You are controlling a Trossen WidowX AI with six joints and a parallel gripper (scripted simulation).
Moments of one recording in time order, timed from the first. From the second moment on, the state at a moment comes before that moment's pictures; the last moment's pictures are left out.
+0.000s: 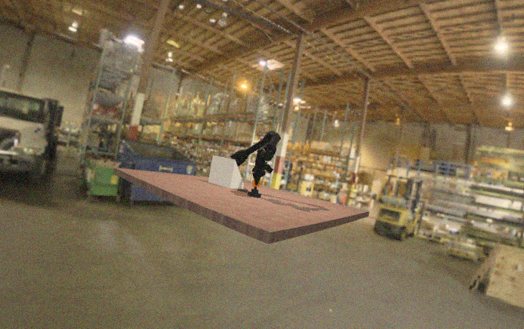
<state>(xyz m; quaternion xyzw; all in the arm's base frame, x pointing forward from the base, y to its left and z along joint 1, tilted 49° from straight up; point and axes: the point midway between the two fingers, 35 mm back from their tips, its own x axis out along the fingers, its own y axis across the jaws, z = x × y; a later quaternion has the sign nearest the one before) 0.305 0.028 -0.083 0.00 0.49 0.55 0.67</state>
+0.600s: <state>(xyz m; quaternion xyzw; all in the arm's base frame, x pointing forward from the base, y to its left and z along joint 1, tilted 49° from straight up) 0.309 0.027 -0.083 -0.07 0.43 0.60 0.67</state>
